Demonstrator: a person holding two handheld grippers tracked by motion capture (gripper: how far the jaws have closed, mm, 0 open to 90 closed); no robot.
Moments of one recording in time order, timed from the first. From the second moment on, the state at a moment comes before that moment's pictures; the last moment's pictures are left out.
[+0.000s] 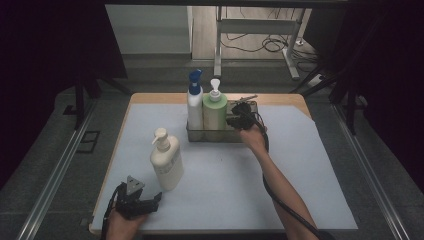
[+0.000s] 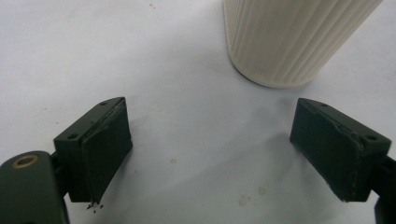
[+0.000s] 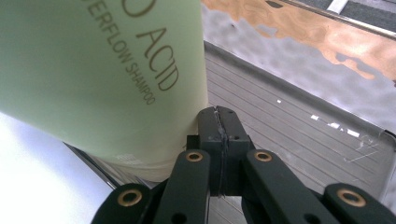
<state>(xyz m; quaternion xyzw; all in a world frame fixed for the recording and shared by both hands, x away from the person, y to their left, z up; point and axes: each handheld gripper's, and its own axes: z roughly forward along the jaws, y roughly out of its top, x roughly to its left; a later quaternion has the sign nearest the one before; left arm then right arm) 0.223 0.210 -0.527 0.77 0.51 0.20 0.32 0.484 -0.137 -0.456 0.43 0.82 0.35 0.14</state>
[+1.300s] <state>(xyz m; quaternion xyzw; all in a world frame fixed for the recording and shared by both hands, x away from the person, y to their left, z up) 0.223 0.210 -0.527 0.77 0.51 0.20 0.32 0.454 -0.156 -0.433 0.40 0.83 0.37 0.15</state>
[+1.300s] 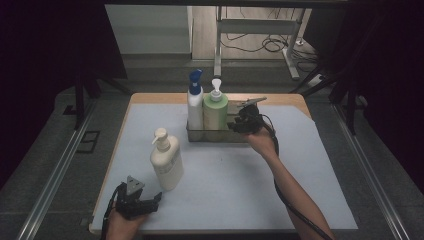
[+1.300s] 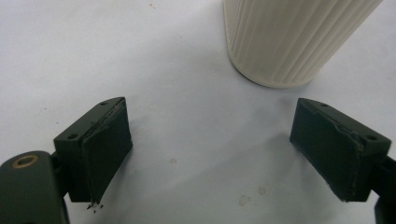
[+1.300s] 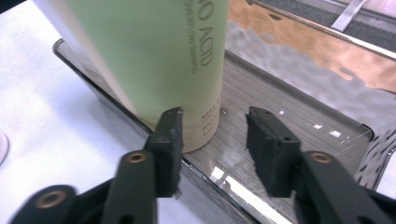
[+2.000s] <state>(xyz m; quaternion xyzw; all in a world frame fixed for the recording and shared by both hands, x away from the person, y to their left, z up) 0.222 0.210 -0.527 0.77 0.51 0.20 0.32 0.424 -0.160 -0.412 0.35 0.85 0.37 0.15</state>
